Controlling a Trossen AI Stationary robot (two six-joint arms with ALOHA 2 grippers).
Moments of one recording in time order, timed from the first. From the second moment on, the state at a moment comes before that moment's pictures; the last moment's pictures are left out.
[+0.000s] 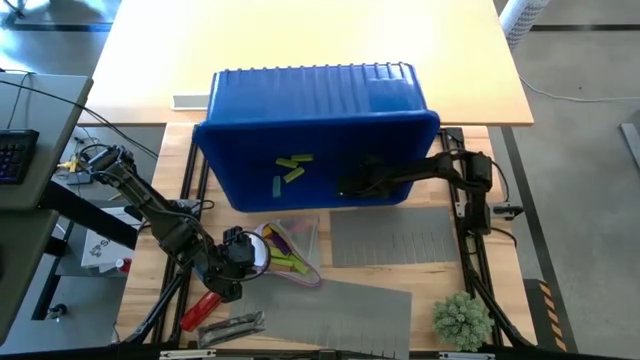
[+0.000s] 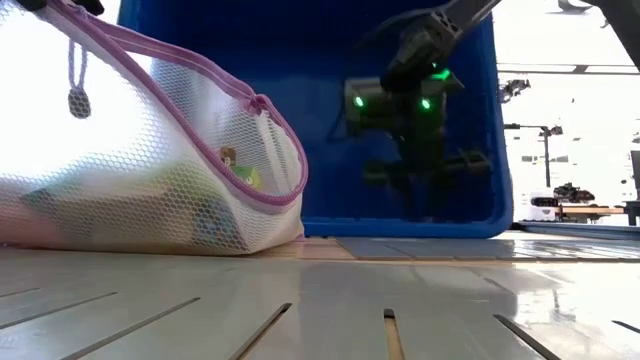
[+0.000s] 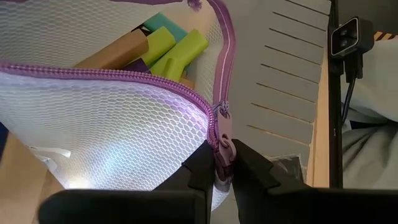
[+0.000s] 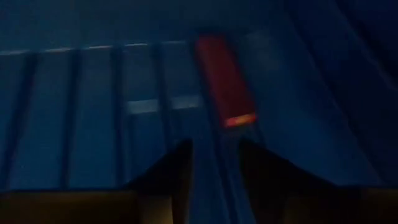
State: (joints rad) left arm -0.73 1.26 1.03 -0.81 -0.34 -0.81; right arm -0.17 1.96 1.27 -0.90 0.70 1.43
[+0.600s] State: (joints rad) left arm -0.73 1.26 1.03 -0.81 -0.34 -0.81; right arm -0.20 1.96 1.14 -0.80 0.91 1.72
